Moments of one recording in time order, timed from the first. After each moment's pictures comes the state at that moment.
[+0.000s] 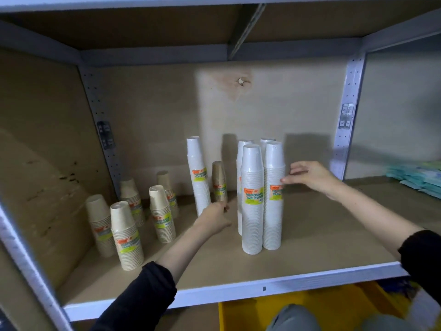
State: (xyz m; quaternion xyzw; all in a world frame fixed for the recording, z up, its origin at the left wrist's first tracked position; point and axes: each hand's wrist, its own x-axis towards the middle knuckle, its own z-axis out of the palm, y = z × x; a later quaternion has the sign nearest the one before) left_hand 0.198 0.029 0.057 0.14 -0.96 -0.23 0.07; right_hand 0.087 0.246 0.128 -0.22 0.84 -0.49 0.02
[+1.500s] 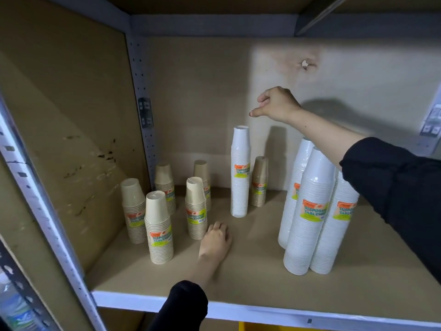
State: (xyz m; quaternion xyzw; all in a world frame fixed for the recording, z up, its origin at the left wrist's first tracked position) left_hand 0.191 -0.063 -0.056 0.25 -0.95 -0.16 0.10; right_hand 0.079 0.031 0.245 -0.37 0.85 -0.35 -0.12
